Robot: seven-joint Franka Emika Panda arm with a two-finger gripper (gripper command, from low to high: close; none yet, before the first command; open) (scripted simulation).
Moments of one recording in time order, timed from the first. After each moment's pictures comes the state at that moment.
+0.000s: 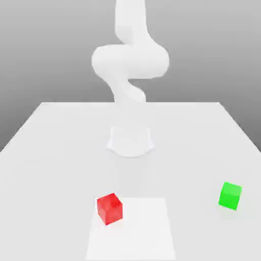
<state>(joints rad) -0.05 -0.74 0.05 -2.34 -0.03 2.34 0.89</state>
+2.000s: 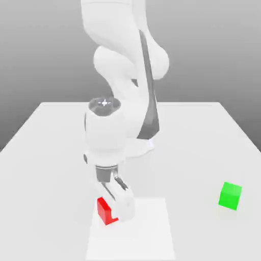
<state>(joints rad) -0.34 0.18 0.16 -2.77 -0.14 2.96 1.78</state>
